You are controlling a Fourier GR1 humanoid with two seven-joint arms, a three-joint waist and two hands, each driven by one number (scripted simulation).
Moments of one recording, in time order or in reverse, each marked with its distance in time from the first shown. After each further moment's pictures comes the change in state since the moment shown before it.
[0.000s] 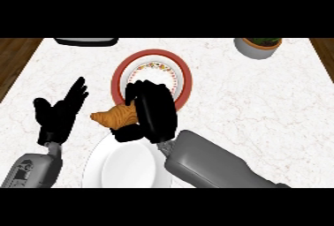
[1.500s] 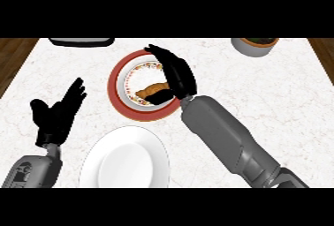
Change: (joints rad) left arm 0.015 -0.028 0.041 -0.016 -0.031 -0.021 0.007; right arm -0.142 -0.001 -0.285 0.522 -0.540 0.021 -0.784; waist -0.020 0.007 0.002
